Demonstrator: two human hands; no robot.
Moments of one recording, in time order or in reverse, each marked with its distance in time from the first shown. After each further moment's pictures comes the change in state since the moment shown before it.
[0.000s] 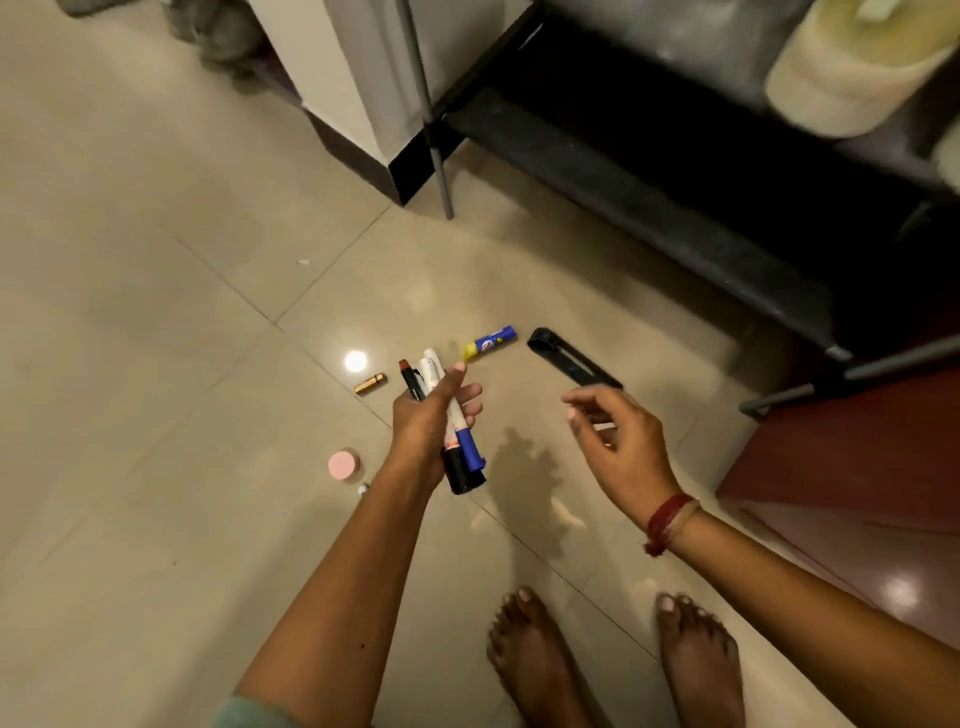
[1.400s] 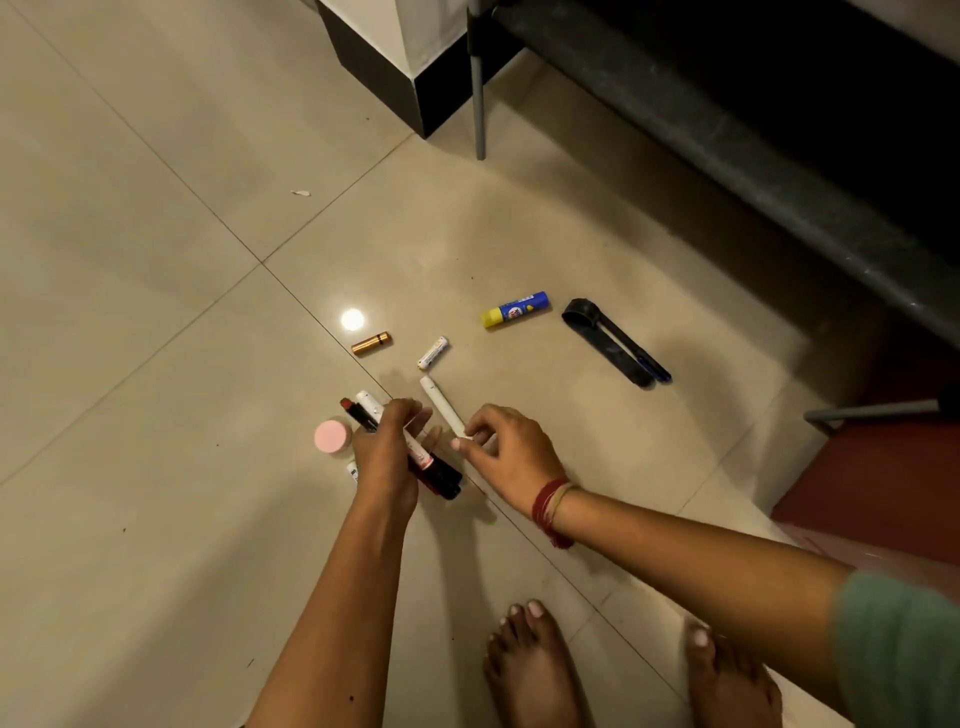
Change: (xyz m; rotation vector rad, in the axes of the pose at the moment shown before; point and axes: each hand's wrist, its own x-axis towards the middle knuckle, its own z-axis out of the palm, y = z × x) left_hand 0.054 -0.063 -0.066 -0.209 0.298 0.027; right_hand 0.019 0.042 0.144 -0.191 -0.427 0.136
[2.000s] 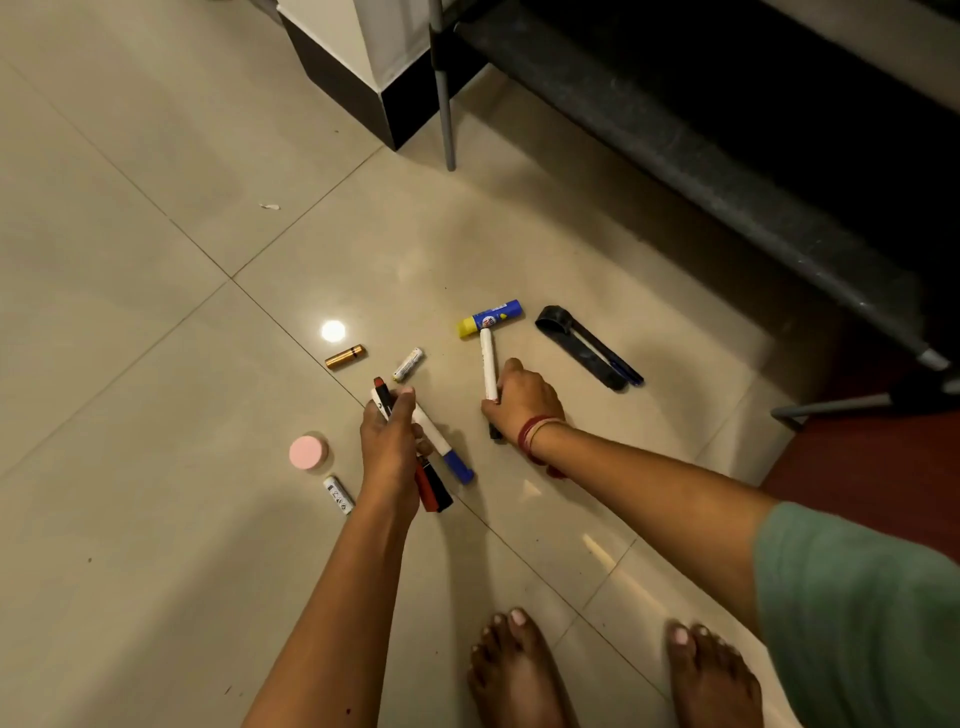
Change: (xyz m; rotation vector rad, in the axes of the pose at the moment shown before) left_hand -0.005 -0.002 0.025 0.233 -0.110 0.064; right_hand 0.064 0.027 -0.032 -0.318 0.017 0.270
